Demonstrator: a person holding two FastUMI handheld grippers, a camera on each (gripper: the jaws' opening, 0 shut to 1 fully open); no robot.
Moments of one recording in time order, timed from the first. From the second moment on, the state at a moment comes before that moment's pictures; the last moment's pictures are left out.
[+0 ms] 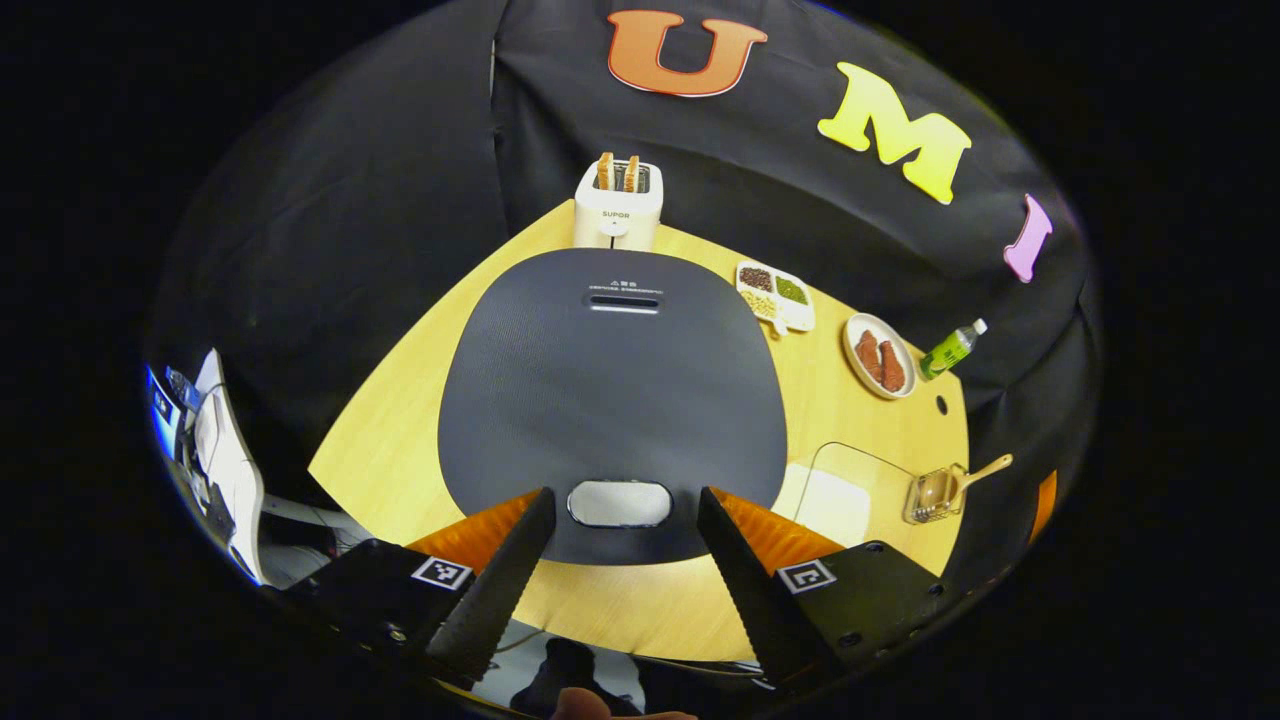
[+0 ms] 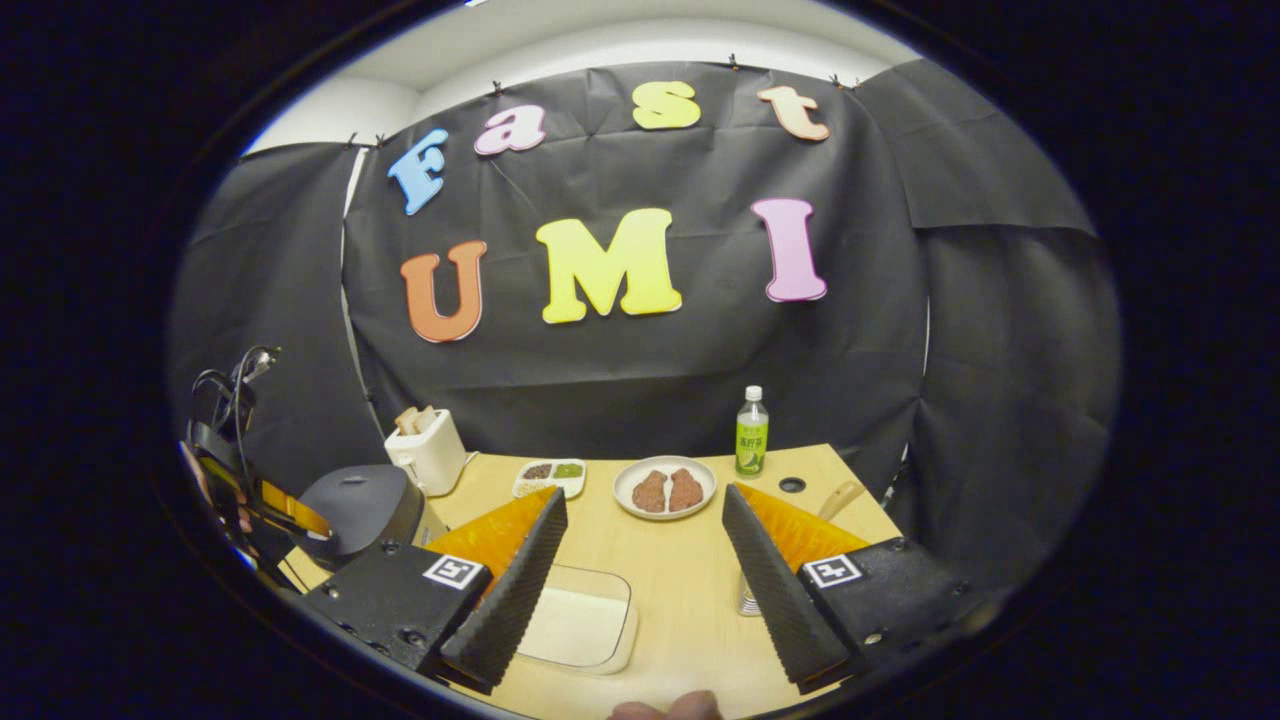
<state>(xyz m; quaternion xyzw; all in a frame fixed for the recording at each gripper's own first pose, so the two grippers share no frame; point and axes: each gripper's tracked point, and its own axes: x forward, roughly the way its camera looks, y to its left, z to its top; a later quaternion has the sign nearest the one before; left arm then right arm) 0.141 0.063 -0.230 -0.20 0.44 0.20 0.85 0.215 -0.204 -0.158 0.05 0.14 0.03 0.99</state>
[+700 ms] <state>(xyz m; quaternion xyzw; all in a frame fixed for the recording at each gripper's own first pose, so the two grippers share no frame) -0.015 -0.018 -0.075 -0.10 0.17 0.07 0.98 -0.015 -0.167 -0.027 0.01 0.00 0.00 1.00</state>
